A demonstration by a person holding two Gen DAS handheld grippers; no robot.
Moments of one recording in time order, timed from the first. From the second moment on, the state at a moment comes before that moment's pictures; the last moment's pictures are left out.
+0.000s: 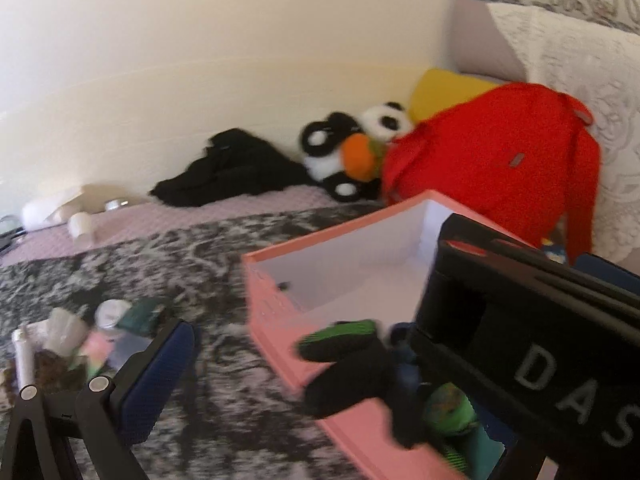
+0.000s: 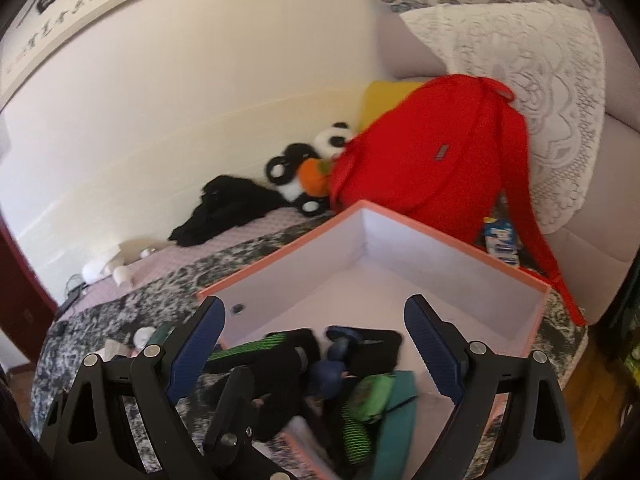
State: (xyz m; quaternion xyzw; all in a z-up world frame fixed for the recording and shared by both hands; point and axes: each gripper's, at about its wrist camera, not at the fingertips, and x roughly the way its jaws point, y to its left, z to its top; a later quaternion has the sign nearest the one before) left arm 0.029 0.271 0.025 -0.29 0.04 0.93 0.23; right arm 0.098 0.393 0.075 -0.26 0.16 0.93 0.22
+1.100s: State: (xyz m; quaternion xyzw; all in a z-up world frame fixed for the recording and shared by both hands) left arm -0.129 -0.038 -0.117 -0.45 -0.08 0.89 0.02; right arm -0.095 0.162 -0.067 -0.46 0.14 0.87 -0.07
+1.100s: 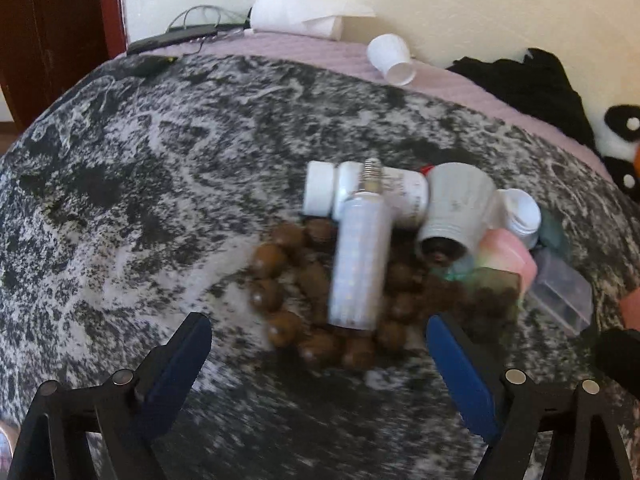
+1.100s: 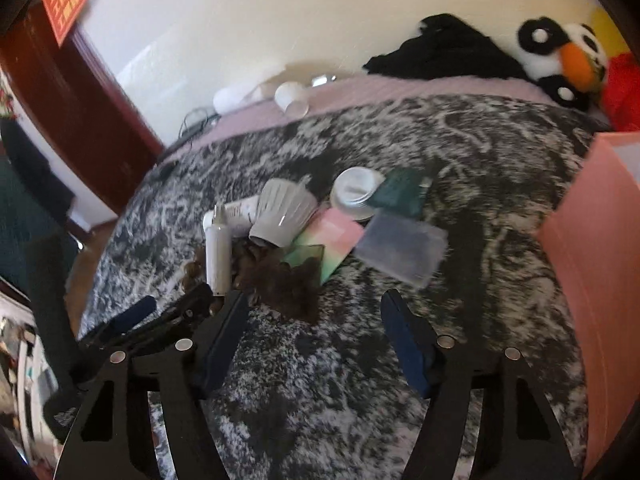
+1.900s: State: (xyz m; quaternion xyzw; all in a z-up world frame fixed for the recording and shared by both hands) left arm -0.146 -0.053 -0.112 -0.44 -0.08 0.89 0.00; right arm -0.141 0.150 -0.105 -0.47 0.14 0.87 -0.10
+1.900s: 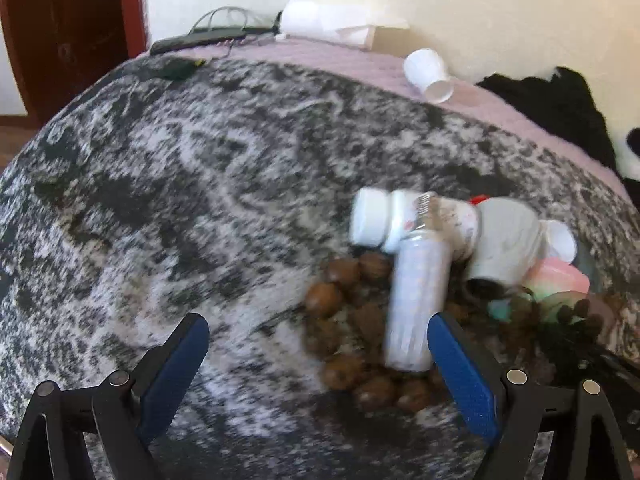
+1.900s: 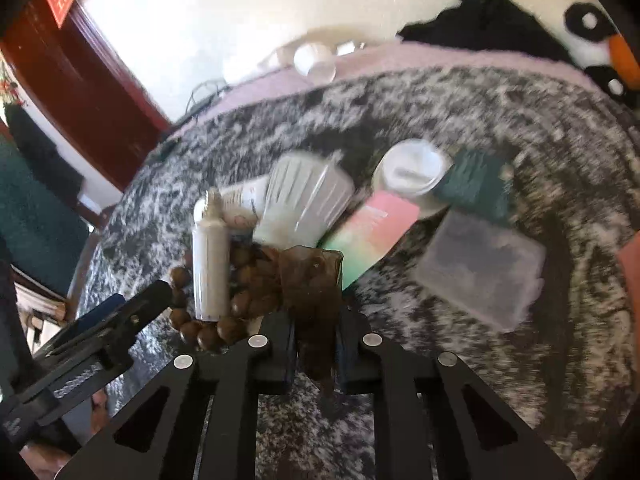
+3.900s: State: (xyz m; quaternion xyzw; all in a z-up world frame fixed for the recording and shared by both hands) left arm 0.013 0.297 0.016 -0.33 0.07 0.89 0.32; right arm 0.105 0.438 0.045 -0.32 0.19 0.91 0.17
